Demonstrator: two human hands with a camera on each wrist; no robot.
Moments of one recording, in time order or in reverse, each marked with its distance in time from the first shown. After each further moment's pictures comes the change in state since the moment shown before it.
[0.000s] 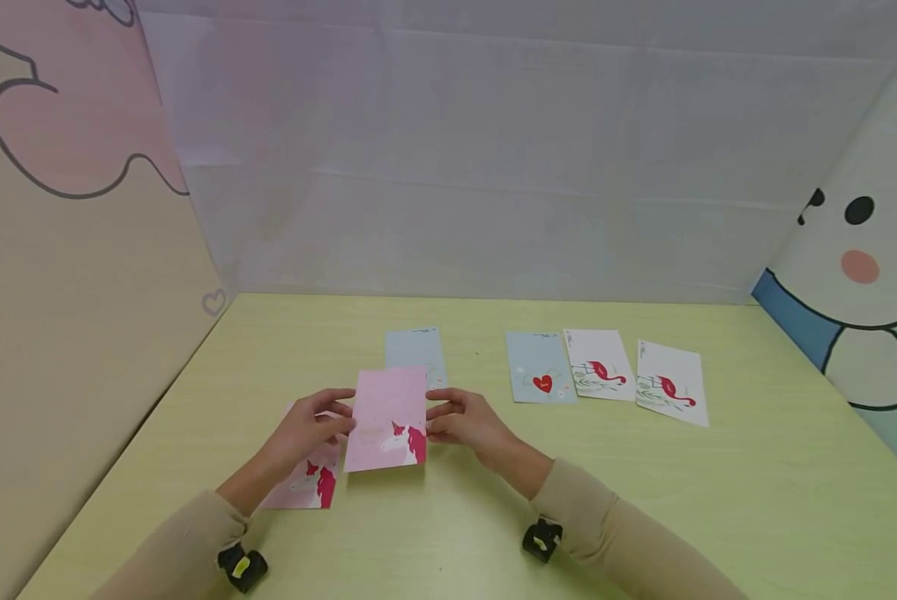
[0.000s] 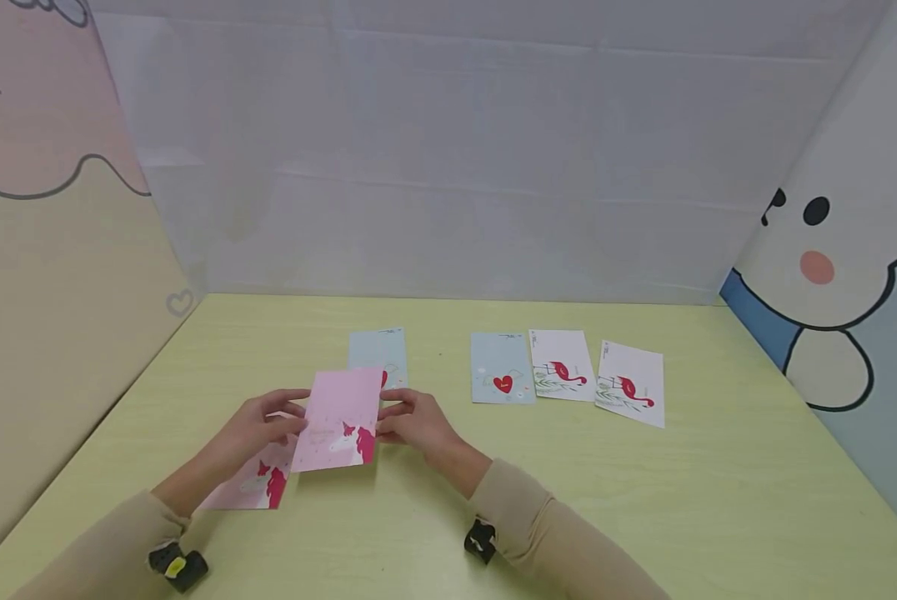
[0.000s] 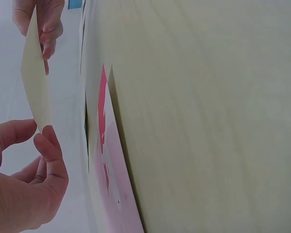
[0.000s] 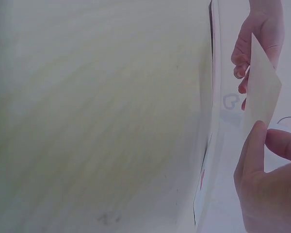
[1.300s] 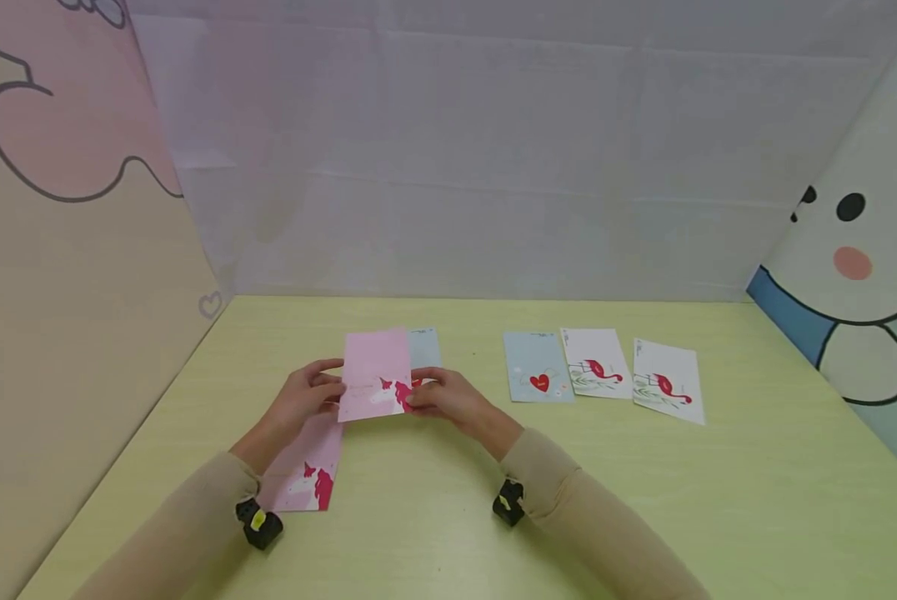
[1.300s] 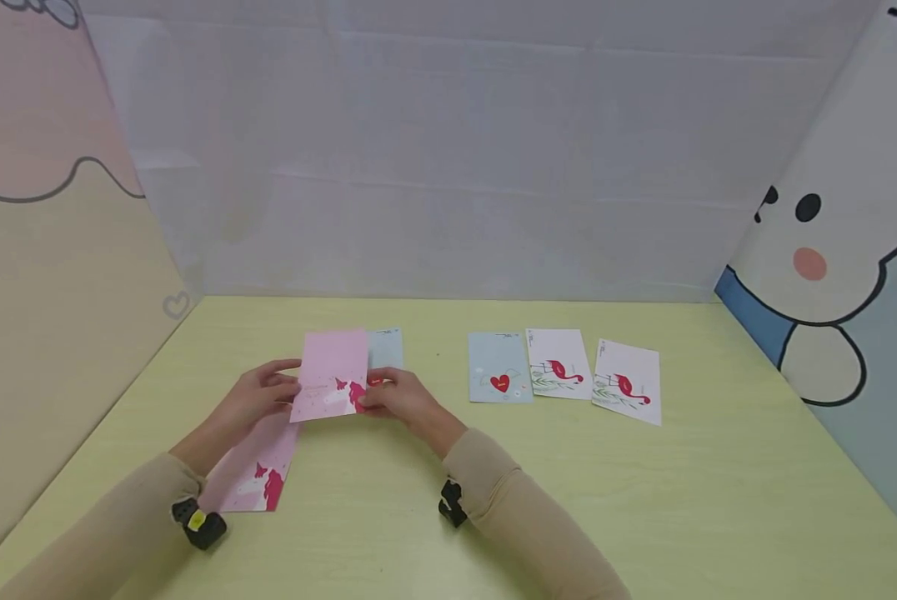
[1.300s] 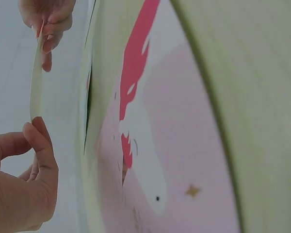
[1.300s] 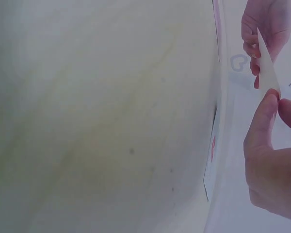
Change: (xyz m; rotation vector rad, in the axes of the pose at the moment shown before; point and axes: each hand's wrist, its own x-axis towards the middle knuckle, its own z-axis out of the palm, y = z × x) left_hand 0.040 0.005 -0.017 -0.158 0.065 -0.058; right_hand 0.046 -0.005 0.004 0.029 -0.051 0.040
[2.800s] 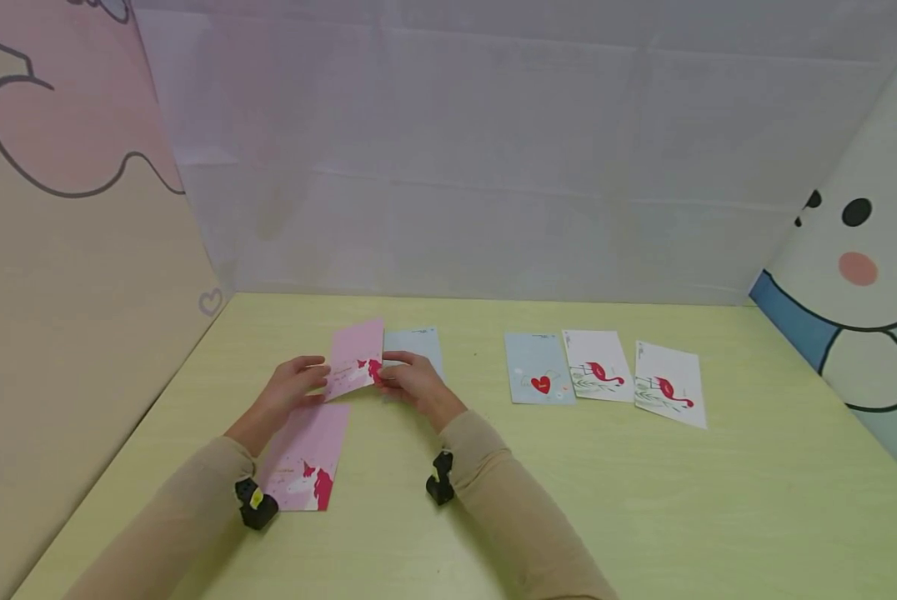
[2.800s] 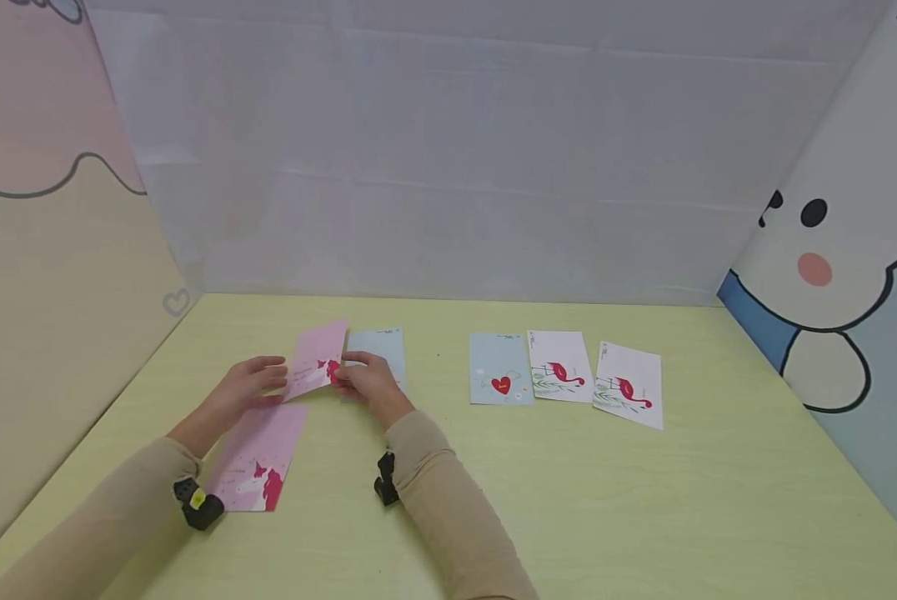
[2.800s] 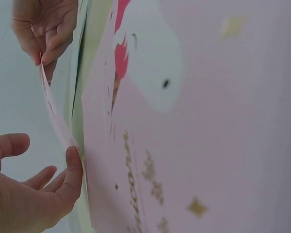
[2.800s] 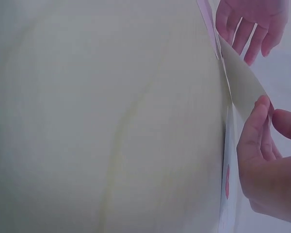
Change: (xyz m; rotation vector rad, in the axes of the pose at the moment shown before) left_hand 0.017 -0.005 -0.021 -0.010 0.003 -0.070; right_hand 0.054 -0.002 0.038 0.138 0.138 0.038
